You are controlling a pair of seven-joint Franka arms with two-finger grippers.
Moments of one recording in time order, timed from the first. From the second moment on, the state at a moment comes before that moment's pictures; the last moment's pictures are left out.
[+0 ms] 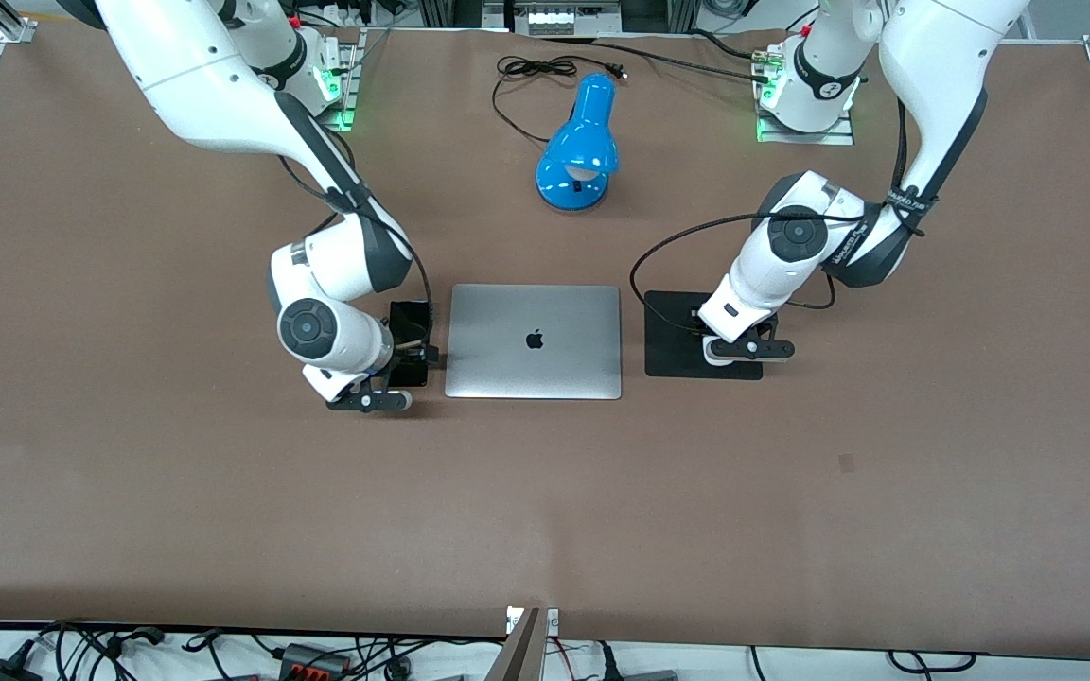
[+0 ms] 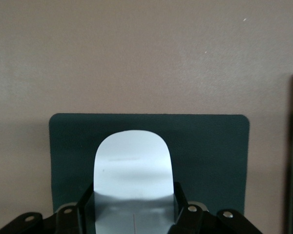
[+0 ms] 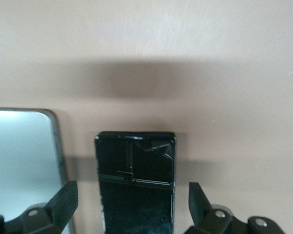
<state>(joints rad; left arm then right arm) 0.09 0.45 -0.48 -2.15 0.35 2.55 -0.64 0.28 0.67 0.14 -1.65 0.04 2.19 0.37</state>
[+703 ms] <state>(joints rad) 0.08 0.52 -0.48 -2.15 0.66 2.56 -0.90 0.21 0.53 0.13 -1.44 -0.01 1.92 0.28</state>
